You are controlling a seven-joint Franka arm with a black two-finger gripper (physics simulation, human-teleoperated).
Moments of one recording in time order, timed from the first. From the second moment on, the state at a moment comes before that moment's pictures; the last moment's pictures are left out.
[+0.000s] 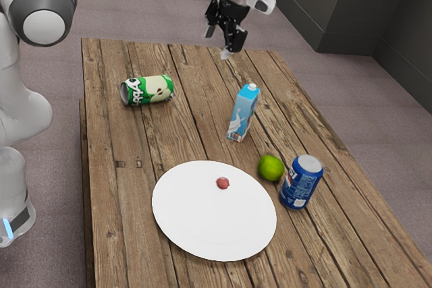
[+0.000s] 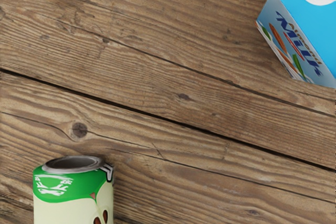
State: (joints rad) arm -1.04 0.09 1.25 -1.45 0.08 1.41 -0.06
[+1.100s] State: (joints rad) arm -1.12 0.10 1.08 -1.73 -0.16 1.68 -0.23
